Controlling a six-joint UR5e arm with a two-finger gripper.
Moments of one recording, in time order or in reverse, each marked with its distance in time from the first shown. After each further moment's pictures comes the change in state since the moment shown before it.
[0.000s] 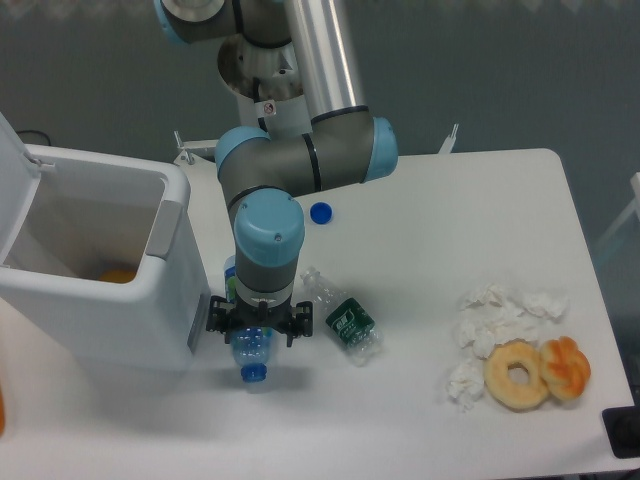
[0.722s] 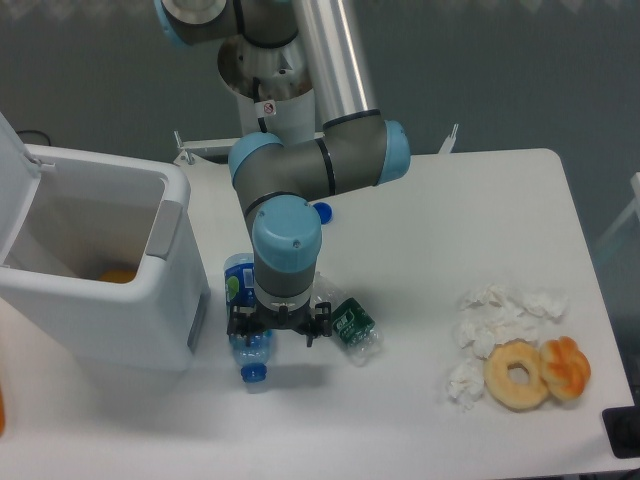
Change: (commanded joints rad) arm 0.012 -0.017 -0.002 0.000 0.081 -0.015
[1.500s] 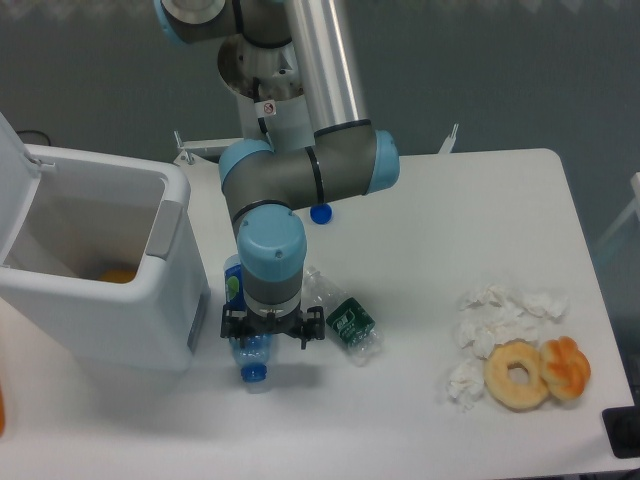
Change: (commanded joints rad) arm -0.034 -0.028 0.005 0.000 -0.006 -0.002
